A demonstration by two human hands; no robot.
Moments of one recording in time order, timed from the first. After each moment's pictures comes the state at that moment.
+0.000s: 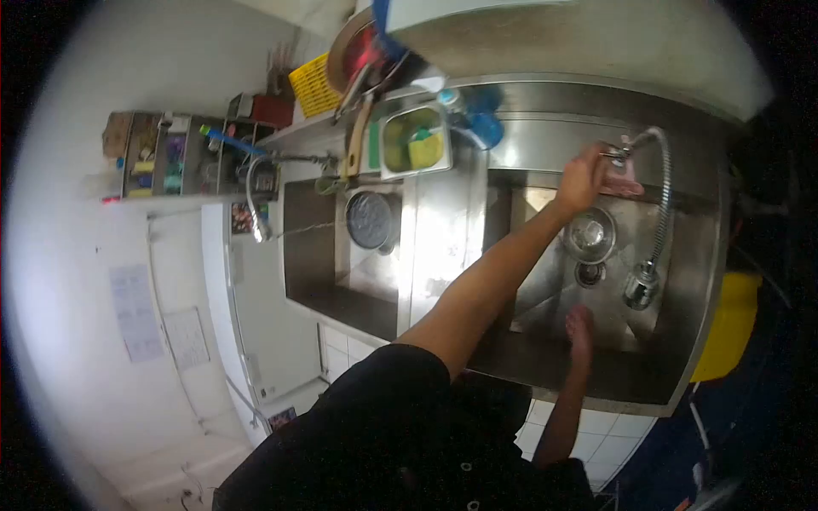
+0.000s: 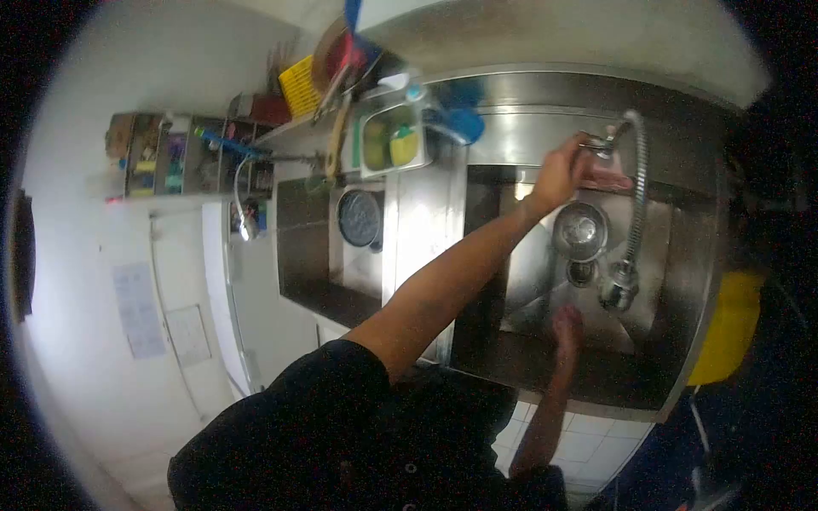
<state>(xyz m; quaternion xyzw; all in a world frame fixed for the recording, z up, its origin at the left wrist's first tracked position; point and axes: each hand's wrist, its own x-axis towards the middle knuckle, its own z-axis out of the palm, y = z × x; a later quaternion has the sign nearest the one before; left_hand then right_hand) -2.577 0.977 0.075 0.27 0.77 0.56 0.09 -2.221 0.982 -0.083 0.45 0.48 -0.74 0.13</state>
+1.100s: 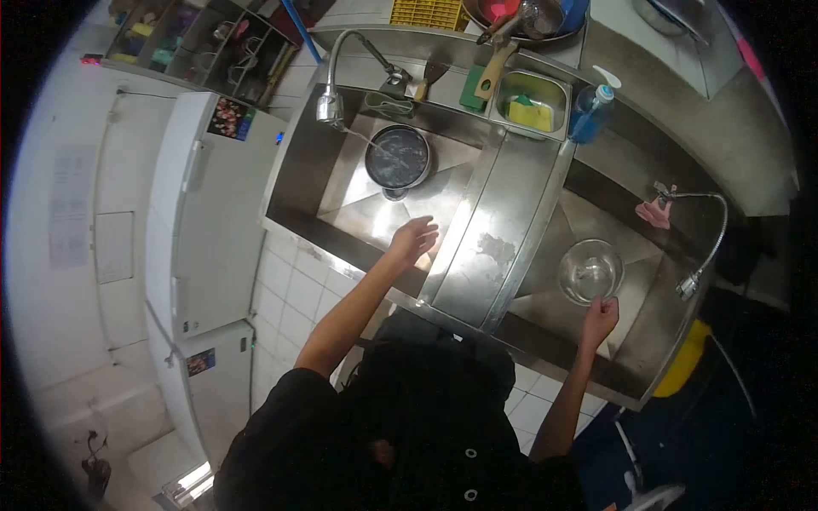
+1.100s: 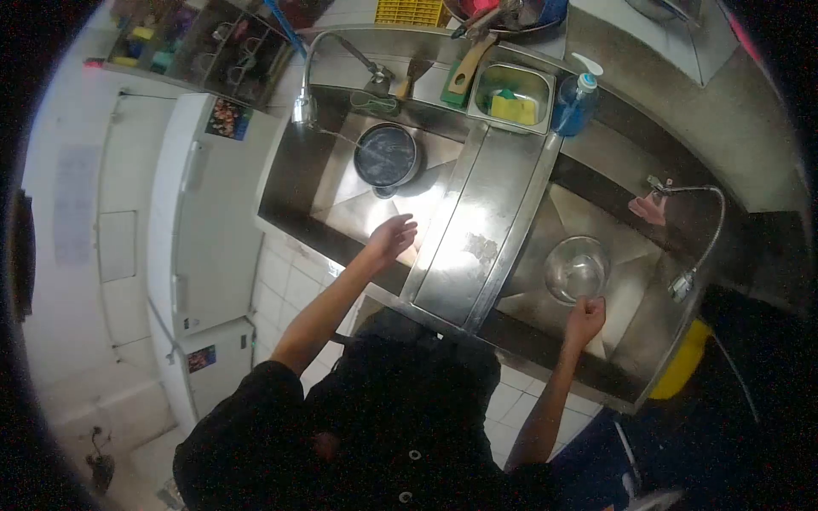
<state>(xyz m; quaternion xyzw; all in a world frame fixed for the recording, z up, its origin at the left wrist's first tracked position) -2.406 0.455 0.076 -0.32 0.46 0.79 0.24 -2.293 0.886 0.103 0.36 0.78 -0.50 -0.10</state>
